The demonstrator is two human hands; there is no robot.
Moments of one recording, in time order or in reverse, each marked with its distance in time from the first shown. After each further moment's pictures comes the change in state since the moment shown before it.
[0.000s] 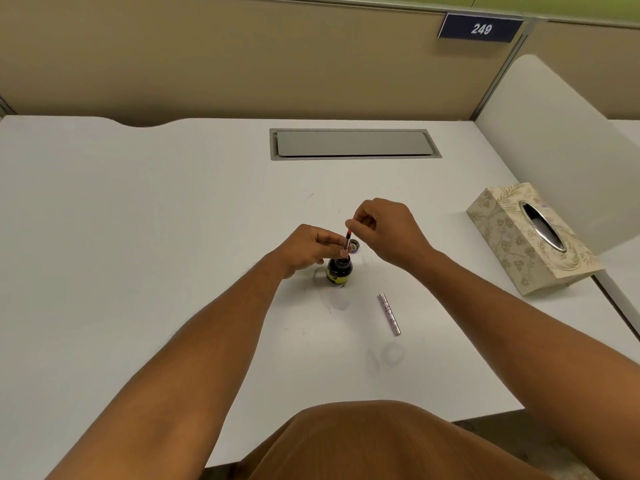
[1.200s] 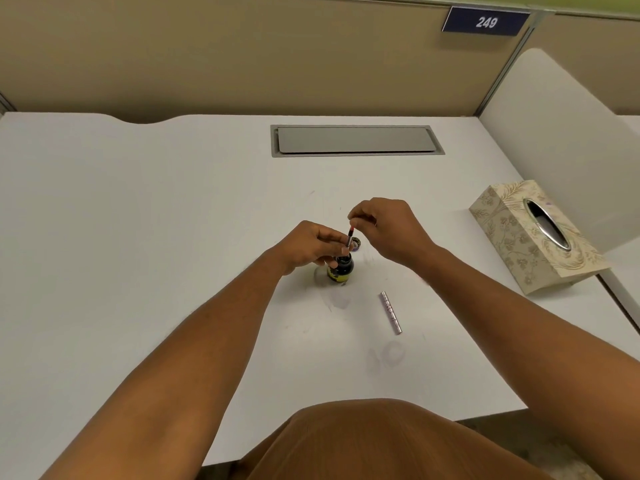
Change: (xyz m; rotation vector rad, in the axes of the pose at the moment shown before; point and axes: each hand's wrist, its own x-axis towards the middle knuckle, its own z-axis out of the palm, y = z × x) left_hand -0.005 0.007 -0.002 0.016 -0.043 -0.008; right_hand 0.002 0.002 -0.002 0.022 -0.045 -0.035
